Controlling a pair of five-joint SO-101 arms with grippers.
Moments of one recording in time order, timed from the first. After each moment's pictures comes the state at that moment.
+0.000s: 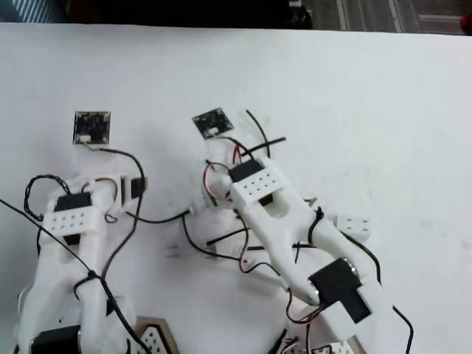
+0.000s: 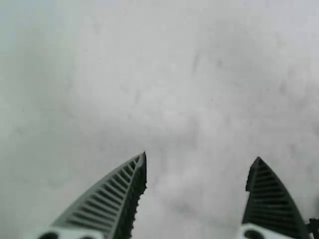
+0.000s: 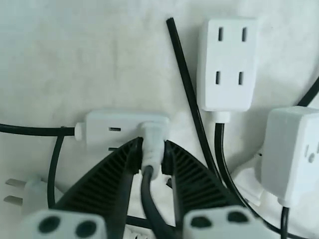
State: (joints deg) left arm -16.5 -29.0 60.1 35.8 -8.9; right arm -34.4 2.2 29.3 50.6 -1.4
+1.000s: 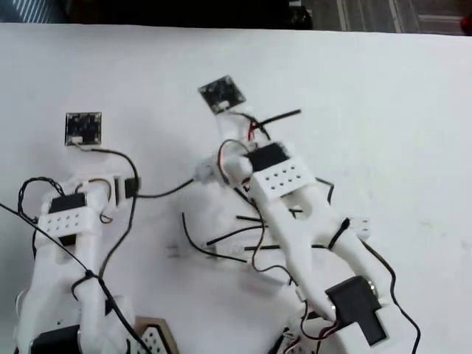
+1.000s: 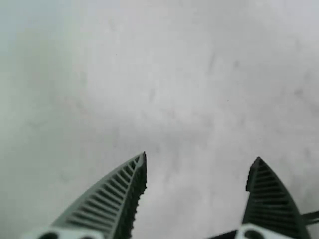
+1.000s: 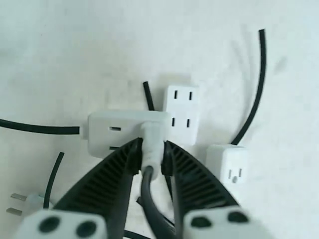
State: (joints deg) left arm -18.9 -29.0 60.1 35.8 -8.9; right arm -28.0 -8.2 19.3 55.6 5.9
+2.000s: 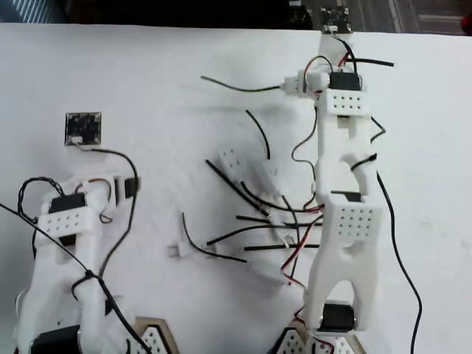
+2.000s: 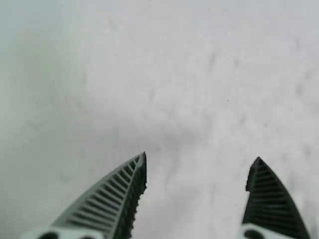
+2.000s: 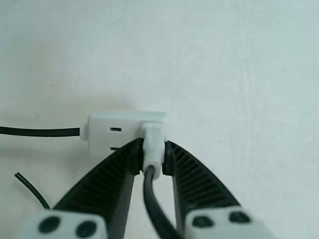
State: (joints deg) left arm -18.9 -29.0 60.1 35.8 -8.8; right arm -0.8 46.8 -49.8 61.5 5.7
